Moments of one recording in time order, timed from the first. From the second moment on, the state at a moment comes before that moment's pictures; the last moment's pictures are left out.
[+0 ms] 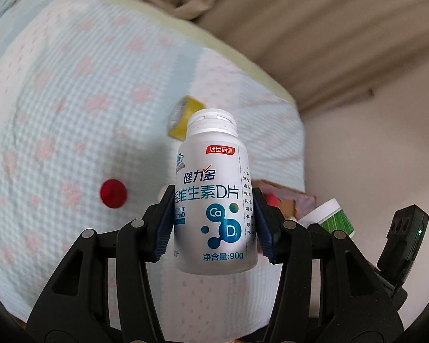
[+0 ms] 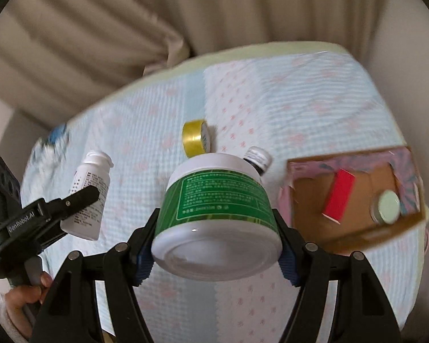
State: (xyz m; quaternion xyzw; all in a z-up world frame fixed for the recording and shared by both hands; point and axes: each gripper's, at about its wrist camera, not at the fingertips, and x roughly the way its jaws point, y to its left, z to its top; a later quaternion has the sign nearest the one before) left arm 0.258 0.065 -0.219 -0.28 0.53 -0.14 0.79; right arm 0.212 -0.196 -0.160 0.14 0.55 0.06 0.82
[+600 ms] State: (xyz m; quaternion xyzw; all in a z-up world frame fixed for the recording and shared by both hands) left arm 0.193 -0.134 -0.188 -0.28 0.52 -0.18 0.78; right arm 0.118 -0.395 -0.144 0.15 0.53 0.01 0.83
